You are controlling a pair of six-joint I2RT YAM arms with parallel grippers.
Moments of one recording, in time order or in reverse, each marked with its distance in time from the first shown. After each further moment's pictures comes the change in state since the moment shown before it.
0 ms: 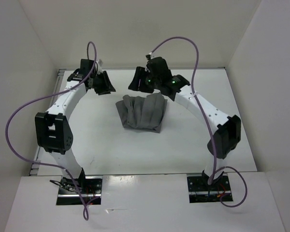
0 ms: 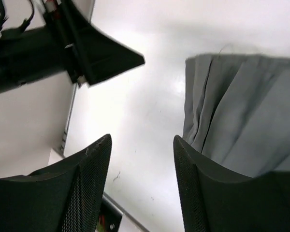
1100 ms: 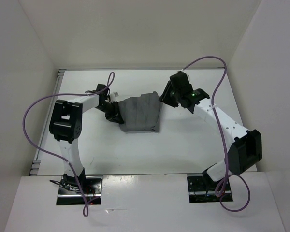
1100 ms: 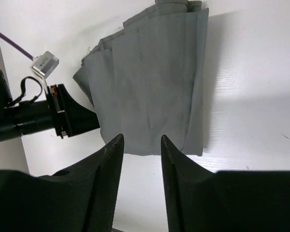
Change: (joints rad) left arm -0.056 0.205 -0.252 0.016 0.282 0.105; right arm -0.161 -0.301 -0.434 -0.039 0.216 0.145
